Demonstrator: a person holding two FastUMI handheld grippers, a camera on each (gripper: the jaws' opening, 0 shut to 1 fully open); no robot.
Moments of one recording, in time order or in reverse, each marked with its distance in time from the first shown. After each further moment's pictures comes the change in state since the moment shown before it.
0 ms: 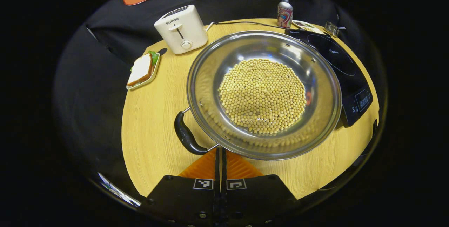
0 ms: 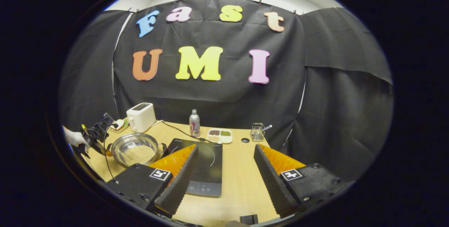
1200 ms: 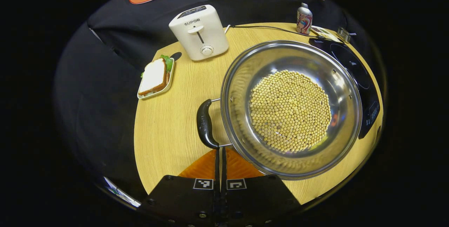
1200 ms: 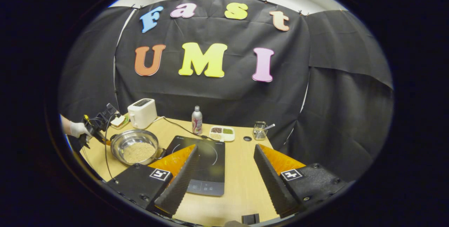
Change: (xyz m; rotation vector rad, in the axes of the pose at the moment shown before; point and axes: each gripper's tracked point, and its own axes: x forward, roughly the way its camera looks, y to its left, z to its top) left arm 0.024 0.055 0.034 -0.003 -0.022 0.063; right arm 0.007 0.020 -0.004 -0.028 0.031 0.009
